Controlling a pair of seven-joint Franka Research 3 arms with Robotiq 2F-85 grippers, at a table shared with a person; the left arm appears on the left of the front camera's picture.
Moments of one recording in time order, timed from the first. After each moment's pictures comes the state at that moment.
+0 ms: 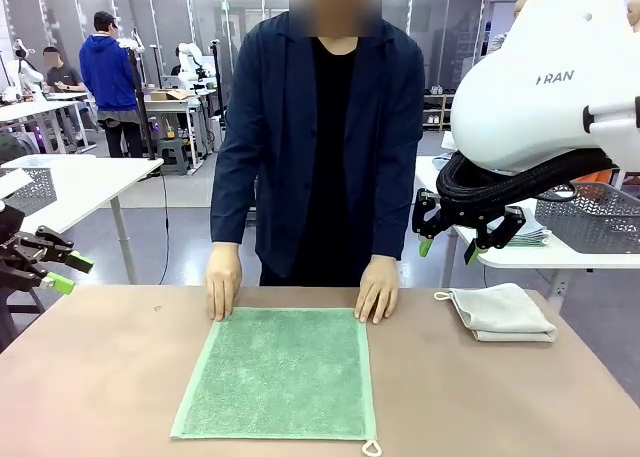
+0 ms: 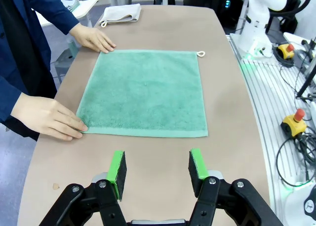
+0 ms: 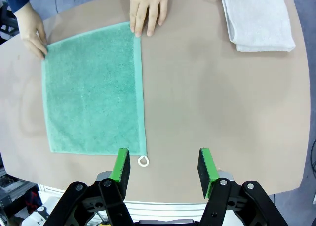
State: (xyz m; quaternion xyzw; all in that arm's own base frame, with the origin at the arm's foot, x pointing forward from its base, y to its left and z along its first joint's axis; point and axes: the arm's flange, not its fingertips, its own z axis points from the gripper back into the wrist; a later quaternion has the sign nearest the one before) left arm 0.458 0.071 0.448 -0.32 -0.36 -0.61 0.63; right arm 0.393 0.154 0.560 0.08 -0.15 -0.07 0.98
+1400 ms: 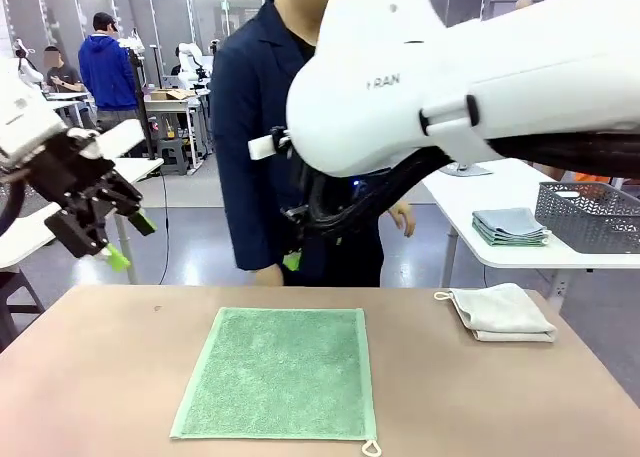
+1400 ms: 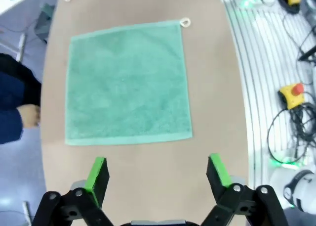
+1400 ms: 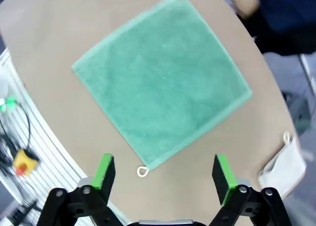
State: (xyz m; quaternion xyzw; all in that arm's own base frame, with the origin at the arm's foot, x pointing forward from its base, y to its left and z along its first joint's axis) left arm 0.403 -0.132 0.566 -0.14 -0.21 -0.73 0.64; right arm 0.385 0.357 0.565 0.03 -0.16 0.45 0.88
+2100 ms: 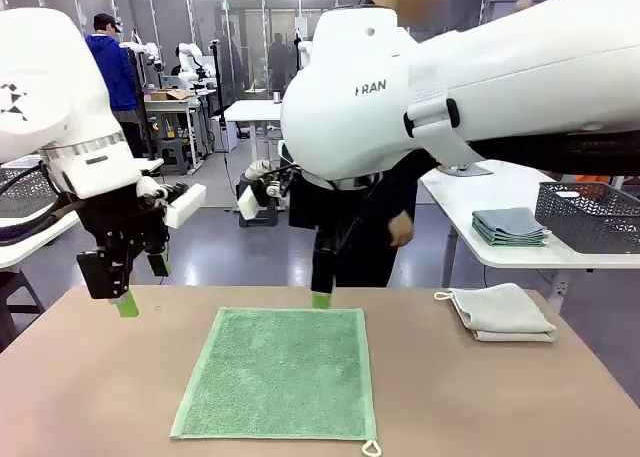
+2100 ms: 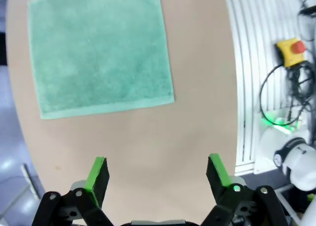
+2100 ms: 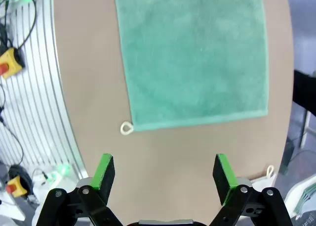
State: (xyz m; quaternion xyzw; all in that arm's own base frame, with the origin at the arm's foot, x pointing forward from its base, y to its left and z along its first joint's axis) left arm 0.374 -0.198 0.541 -0.03 -0.06 -0.75 0.65; right arm 0.386 0.337 0.537 0.00 -0.06 0.65 0.76
